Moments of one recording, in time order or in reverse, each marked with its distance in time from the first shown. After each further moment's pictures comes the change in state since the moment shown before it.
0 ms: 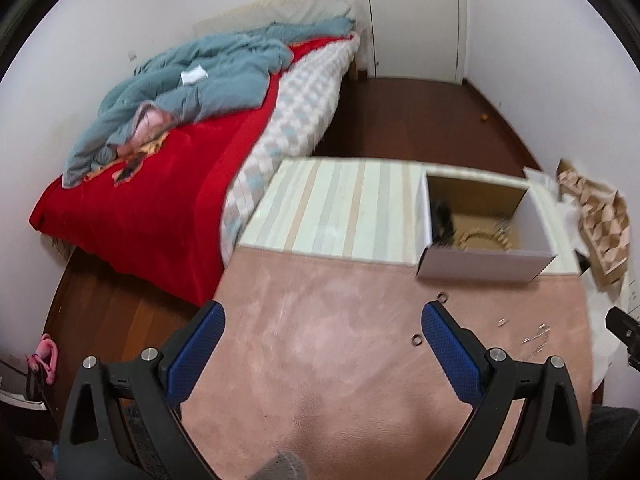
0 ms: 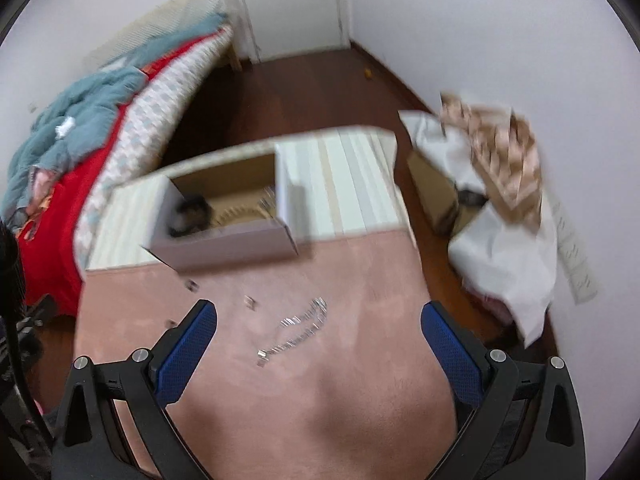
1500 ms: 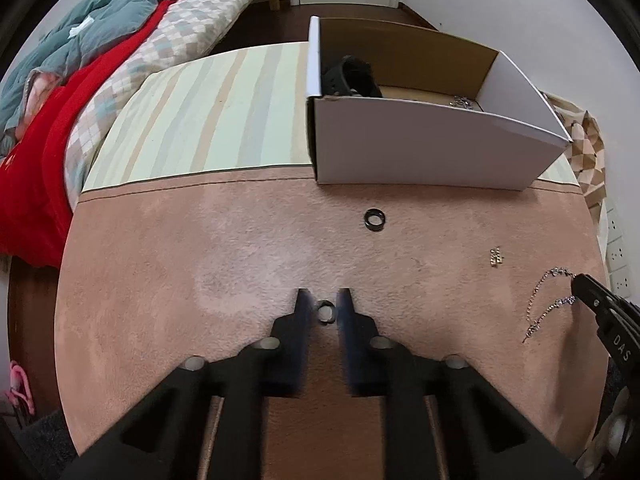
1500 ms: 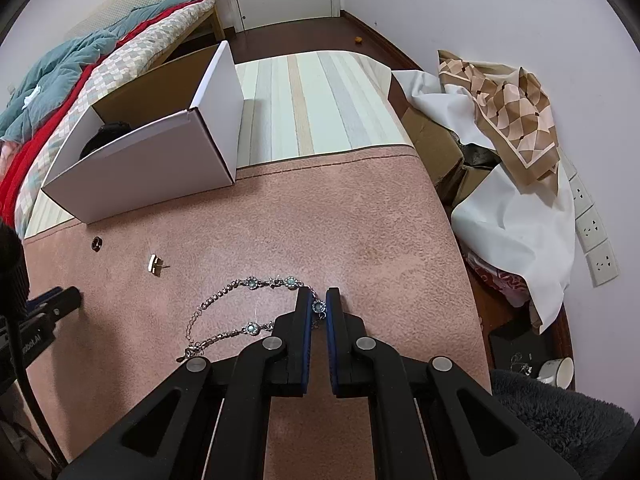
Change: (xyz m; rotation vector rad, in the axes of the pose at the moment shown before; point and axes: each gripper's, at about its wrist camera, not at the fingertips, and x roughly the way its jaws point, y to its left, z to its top) left arm 0.112 -0.085 -0.035 0.141 0.239 -0.237; right arm 0.115 -0.018 -0.040 -0.018 0.059 -0.042
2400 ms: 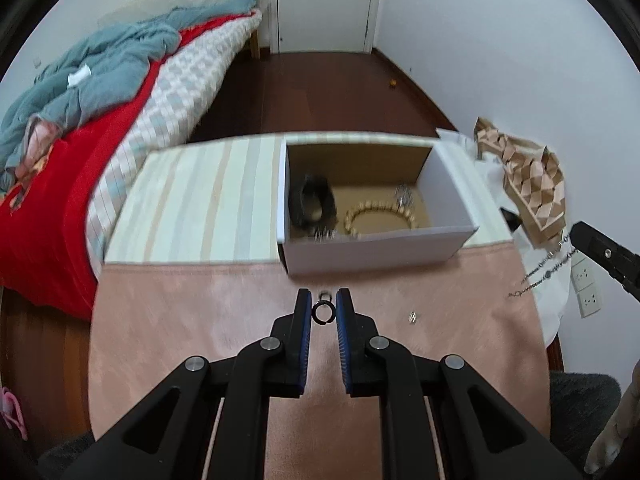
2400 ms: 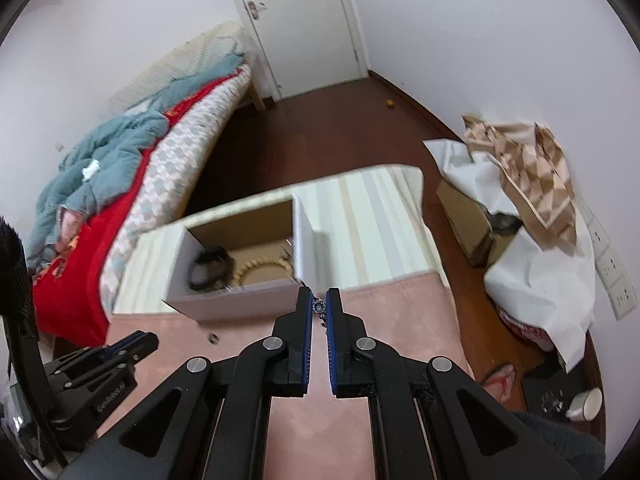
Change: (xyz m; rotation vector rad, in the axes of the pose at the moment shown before) left arm -0.091 -0.009 0.036 0.038 -0.186 -0.074; right arm -0.122 0.007 0.064 0.042 -0.235 0.209
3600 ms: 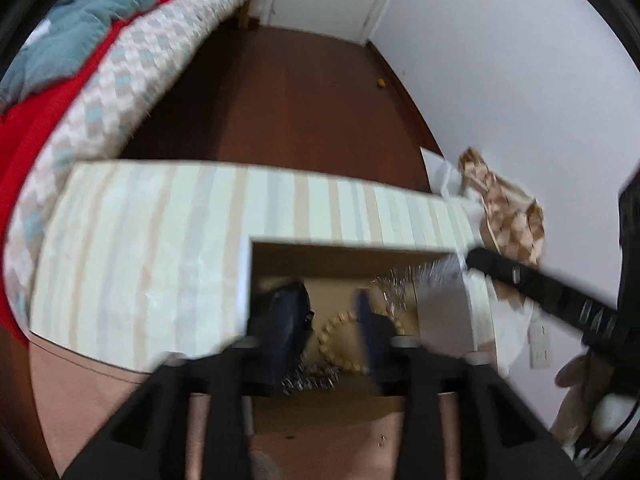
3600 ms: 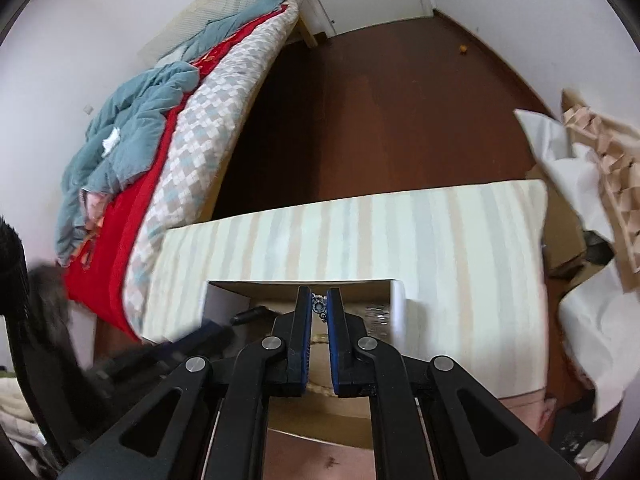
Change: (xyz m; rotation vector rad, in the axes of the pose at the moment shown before) left arm 0.086 0.032 0.108 -0.154 0.066 -0.179; right arm 0.168 0.053 0.110 -0.060 0.274 0.172
